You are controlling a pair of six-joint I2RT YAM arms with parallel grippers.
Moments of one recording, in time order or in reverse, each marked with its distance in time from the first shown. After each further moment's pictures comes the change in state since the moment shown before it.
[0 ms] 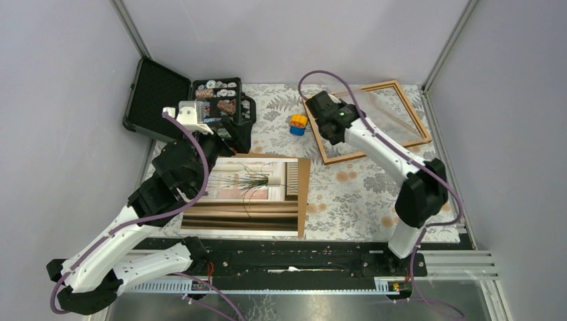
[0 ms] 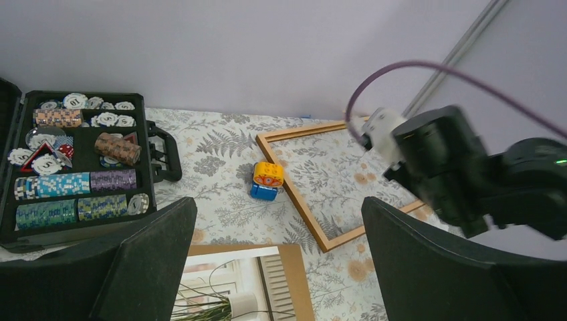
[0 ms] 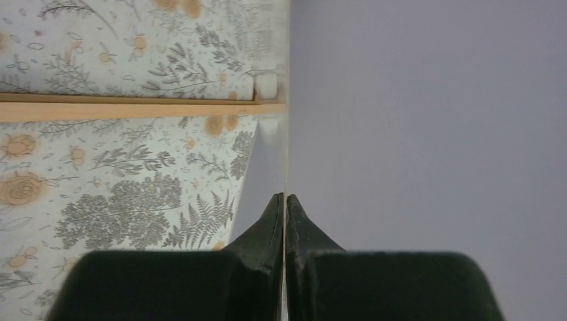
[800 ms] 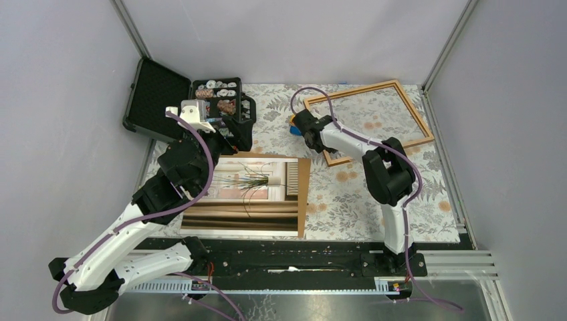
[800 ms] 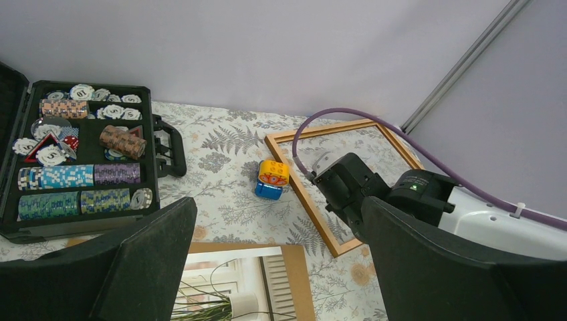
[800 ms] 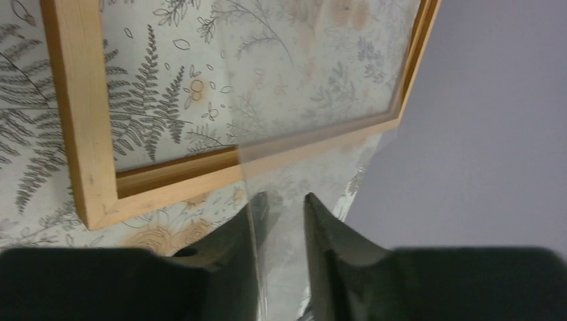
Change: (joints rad) left arm 0.017 0.015 -0.014 0.016 -0.026 -0.025; right arm 0.000 0.346 -0.023 0.076 -0.161 0.271
